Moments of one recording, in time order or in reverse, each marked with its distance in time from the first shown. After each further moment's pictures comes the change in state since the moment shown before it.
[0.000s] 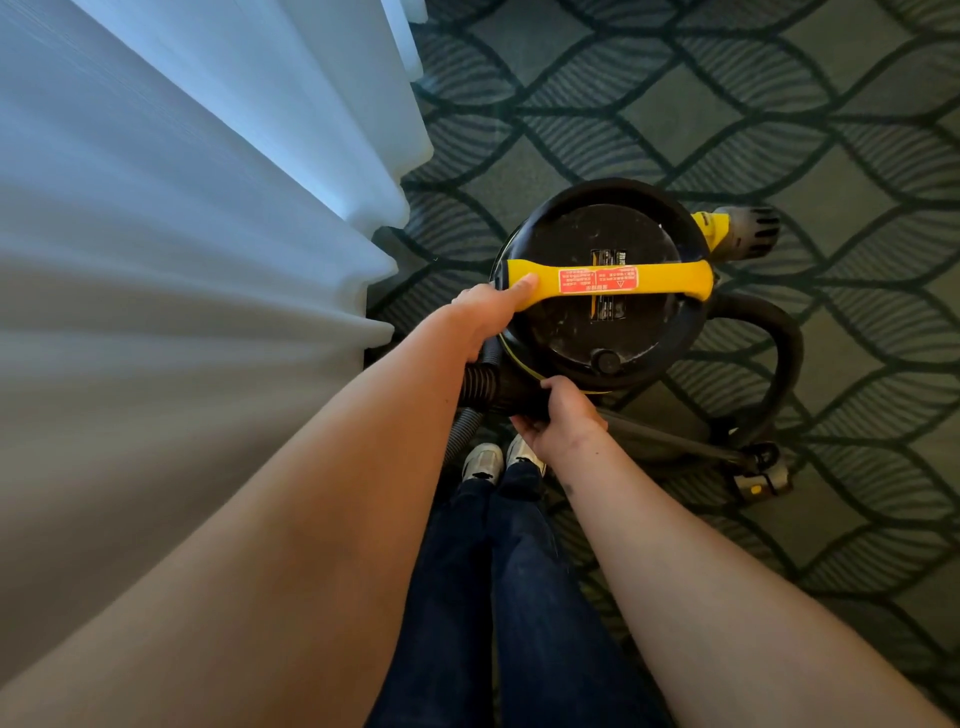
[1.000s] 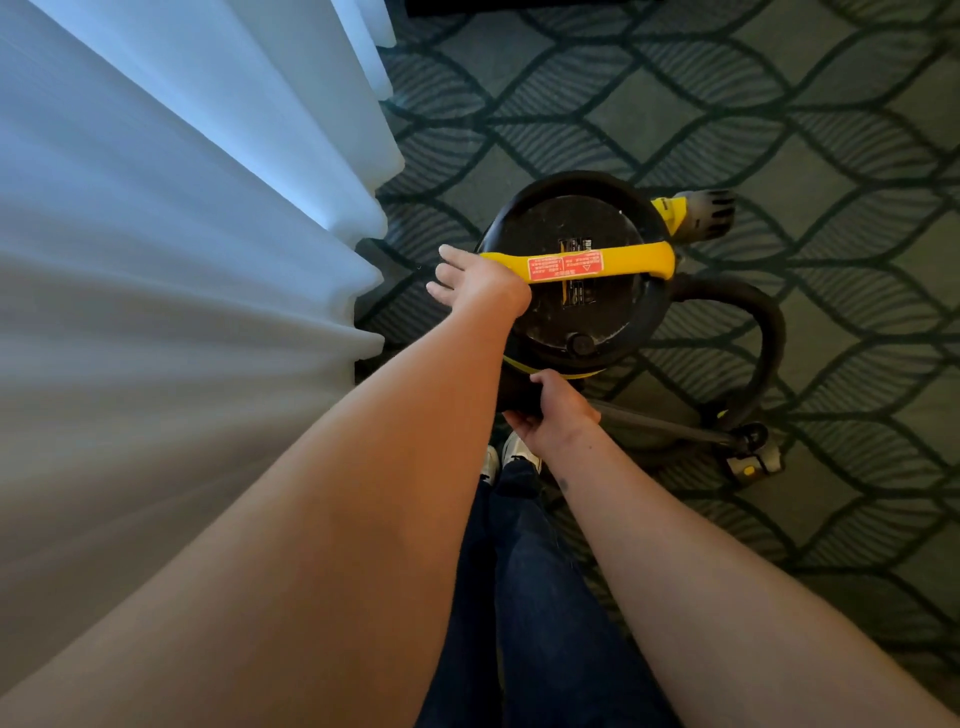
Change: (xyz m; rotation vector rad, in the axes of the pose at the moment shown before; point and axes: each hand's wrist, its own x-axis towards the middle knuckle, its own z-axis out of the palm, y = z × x) left_hand -0.057 0.041 0.037 0.255 0.369 -0.069; right_hand -0.019 0.001 -0.025 0.092 -0.025 -0.025
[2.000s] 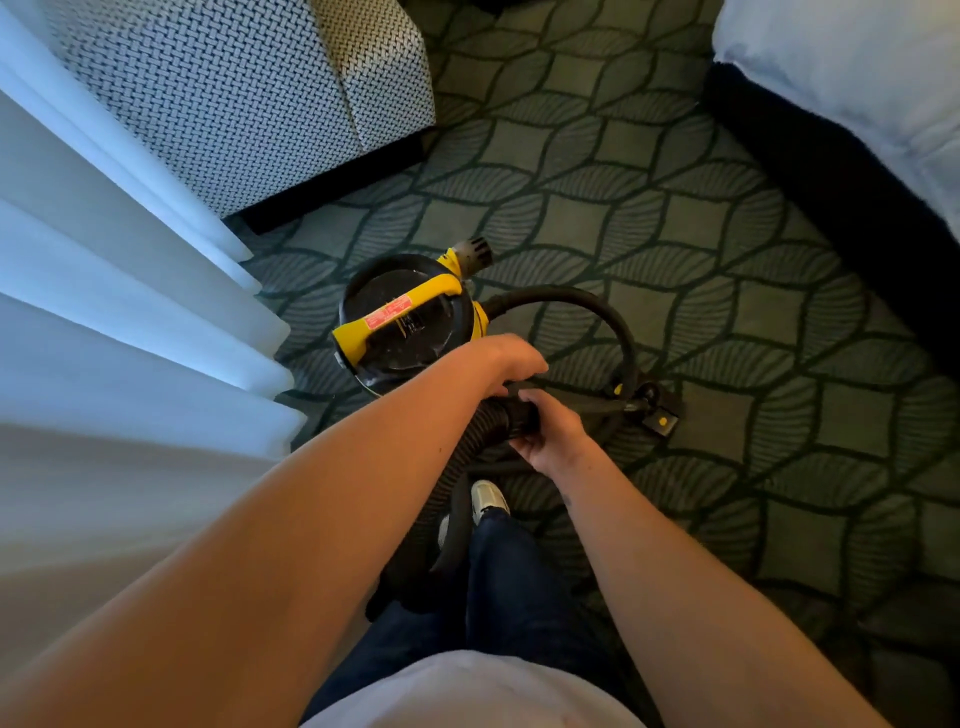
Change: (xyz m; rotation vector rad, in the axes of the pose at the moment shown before) left_hand -0.248 -0.026 0.054 0.459 -0.530 0.564; right_hand -0.054 0.023 -0.187 0.420 -0.228 -0.261
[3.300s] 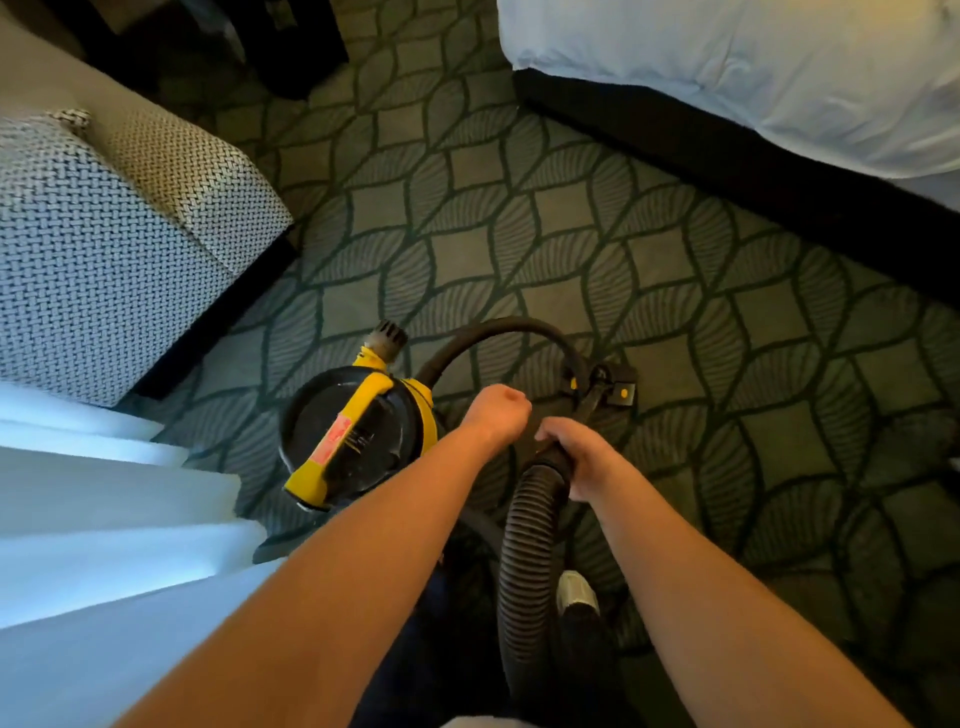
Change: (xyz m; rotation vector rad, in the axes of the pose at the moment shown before) left_hand 0.057 0.024 0.019 0.219 -0.037 0.266; right_hand -0.013 -0.057 -0.021 -0.015 0.099 0.138
